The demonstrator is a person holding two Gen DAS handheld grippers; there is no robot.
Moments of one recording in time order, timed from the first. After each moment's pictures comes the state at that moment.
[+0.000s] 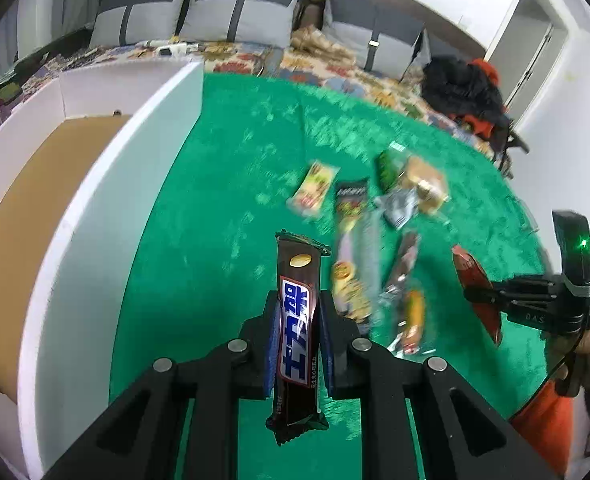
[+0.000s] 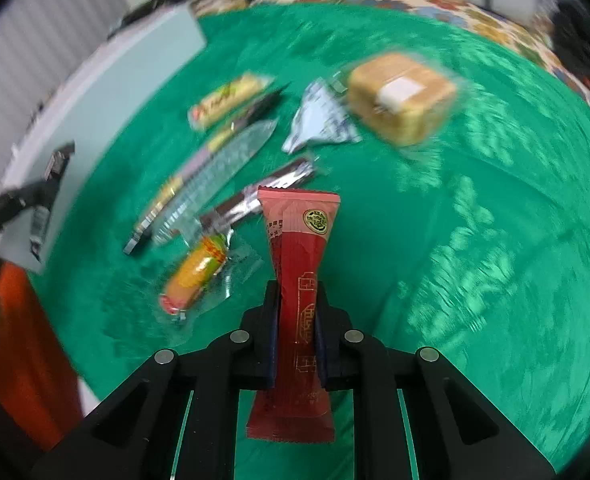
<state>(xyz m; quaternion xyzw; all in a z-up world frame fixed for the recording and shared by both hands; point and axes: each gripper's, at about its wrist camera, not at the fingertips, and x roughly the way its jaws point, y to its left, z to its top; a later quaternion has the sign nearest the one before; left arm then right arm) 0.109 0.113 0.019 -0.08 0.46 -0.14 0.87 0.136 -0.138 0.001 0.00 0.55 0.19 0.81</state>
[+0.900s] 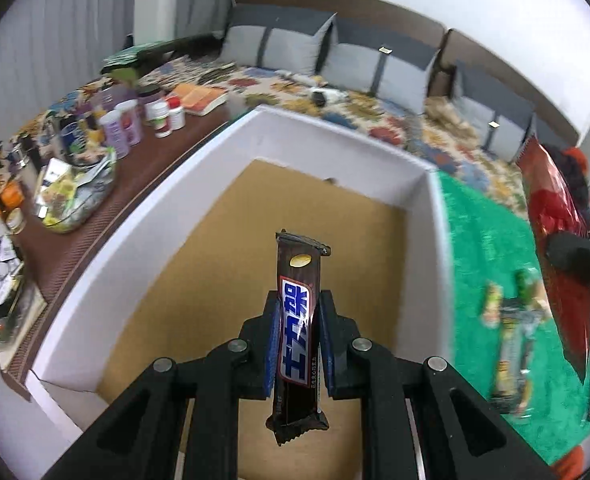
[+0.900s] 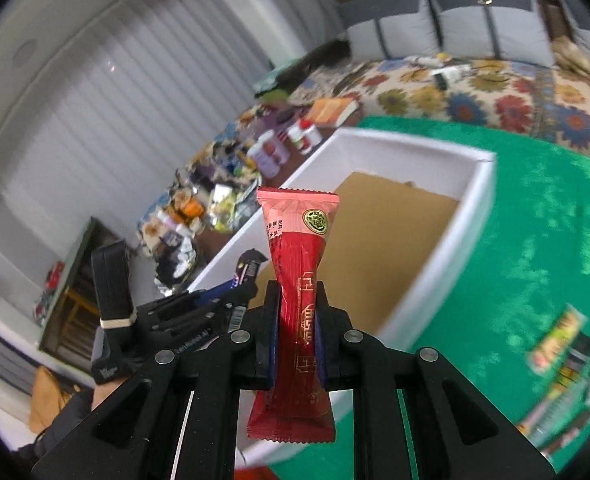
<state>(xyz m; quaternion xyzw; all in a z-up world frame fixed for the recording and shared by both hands) 0.136 0.371 0.066 -0.11 0.43 0.05 0.90 0.198 0.191 0.152 0.09 0.44 0.42 0.79</state>
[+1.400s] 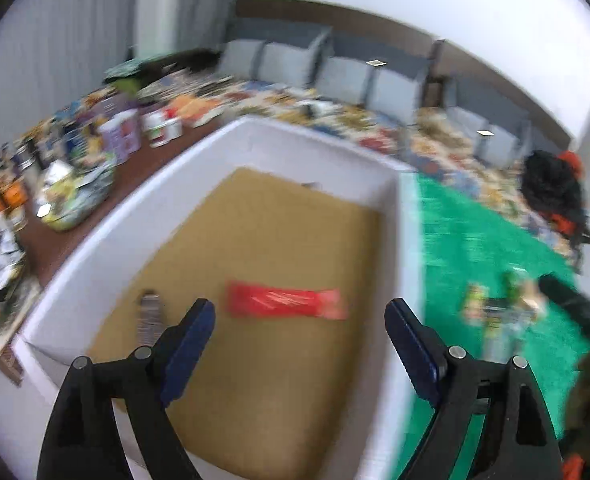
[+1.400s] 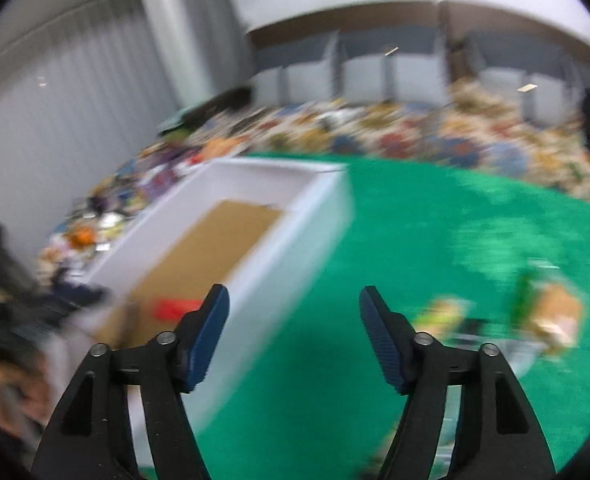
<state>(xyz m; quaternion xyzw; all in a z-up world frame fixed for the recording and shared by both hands) 0.104 0.307 0.080 -0.12 0.39 0.03 0.91 0.160 0.059 0.109 0.03 0.35 0.21 0.91</state>
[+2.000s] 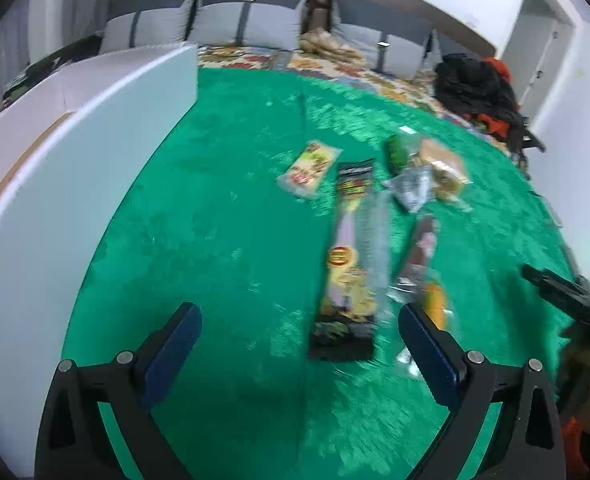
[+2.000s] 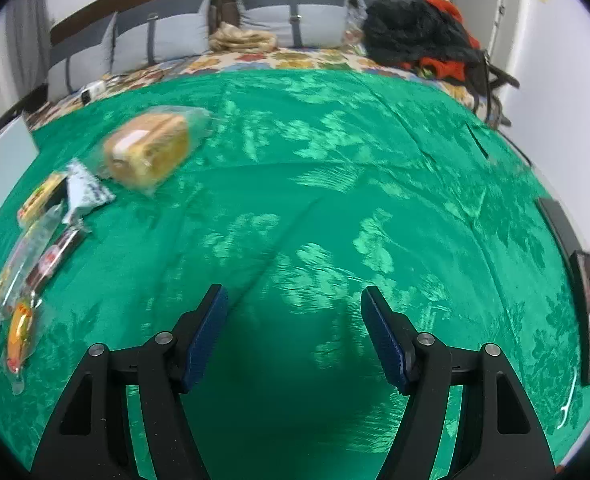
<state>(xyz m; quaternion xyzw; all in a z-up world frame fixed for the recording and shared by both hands) 0.115 0.077 -0.037 -0.06 0.45 -0.09 0.89 0.119 -0.246 -0.033 0.04 0.43 -0.10 0.90</state>
